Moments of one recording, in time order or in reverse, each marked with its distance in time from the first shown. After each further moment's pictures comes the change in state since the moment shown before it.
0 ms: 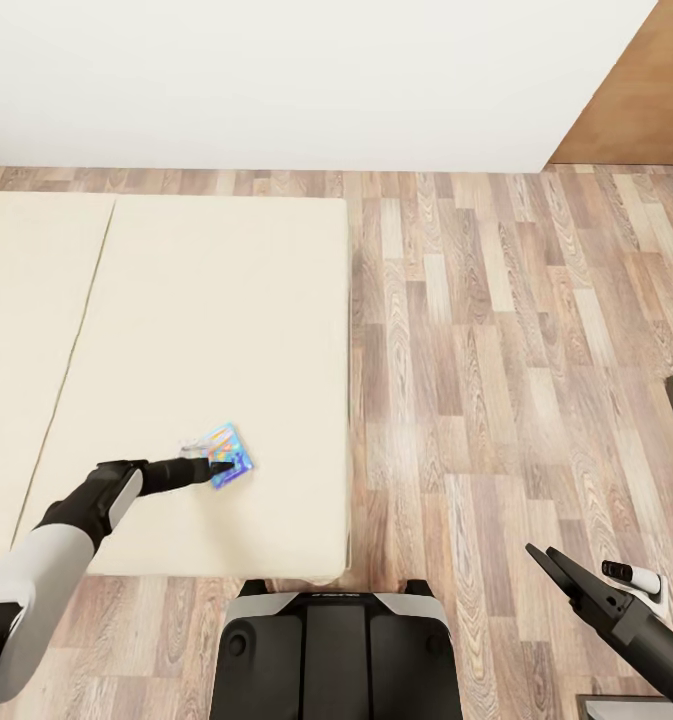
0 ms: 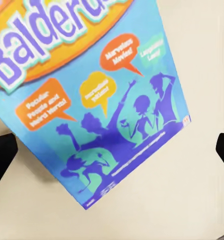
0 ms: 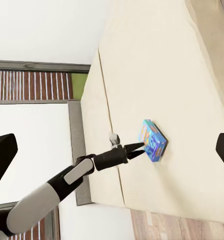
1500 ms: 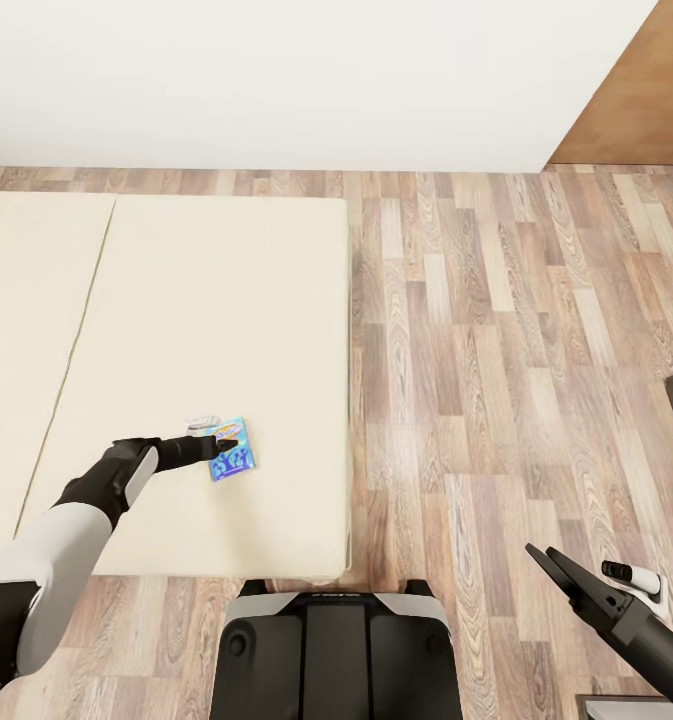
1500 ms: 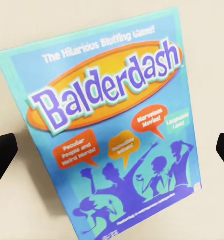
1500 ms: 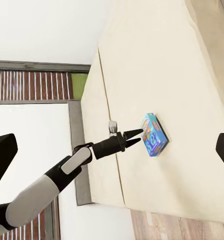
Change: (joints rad) left arm -0.059 -0.047 0.001 -0.031 0.000 0.011 0.184; right arm 0.000 0.001 0.000 0.000 0.000 0.000 0.000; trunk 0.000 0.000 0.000
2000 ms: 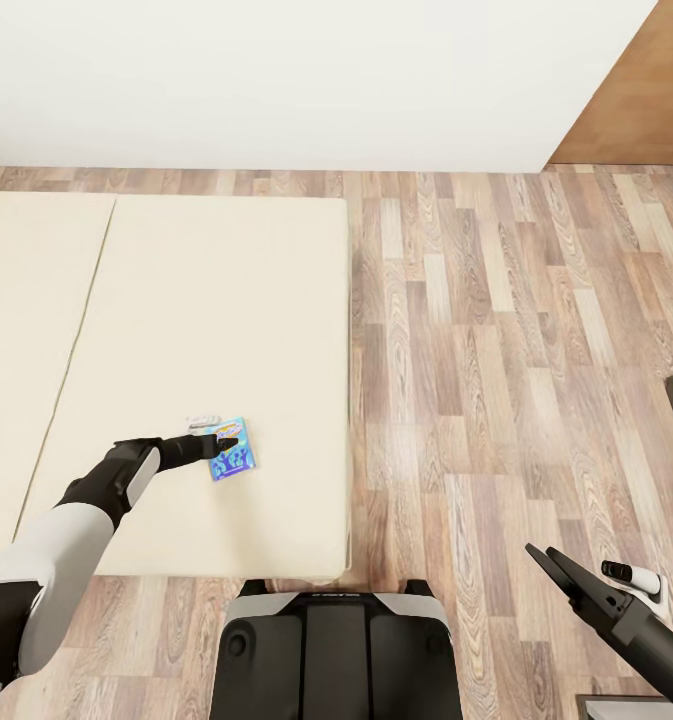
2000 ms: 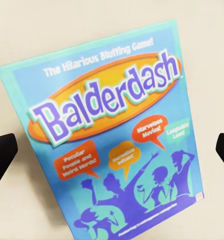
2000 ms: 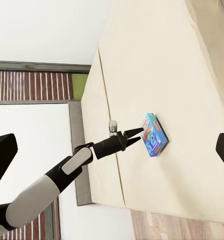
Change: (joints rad) left arm 0.000 -0.005 0.000 0.006 0.000 -0.039 0.013; right arm 0.000 0.001 0.000 0.000 -0.001 0.000 0.000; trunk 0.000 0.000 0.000
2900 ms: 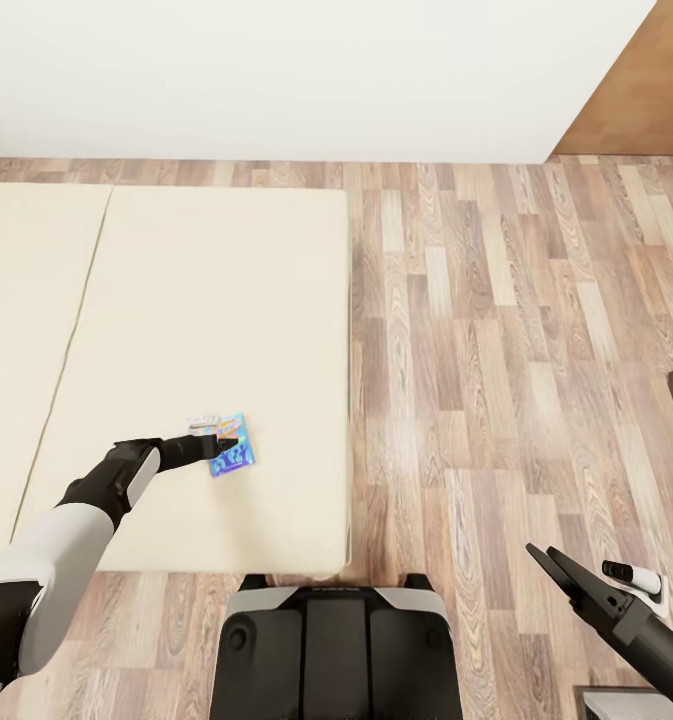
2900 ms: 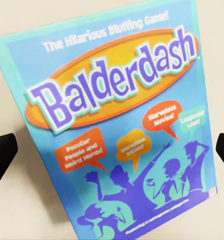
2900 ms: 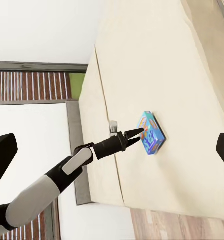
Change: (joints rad) left arm 0.000 0.000 0.000 0.003 -0.002 -0.003 0.001; right arm 0.000 -0.001 -0.002 0.000 0.000 0.000 0.002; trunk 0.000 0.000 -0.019
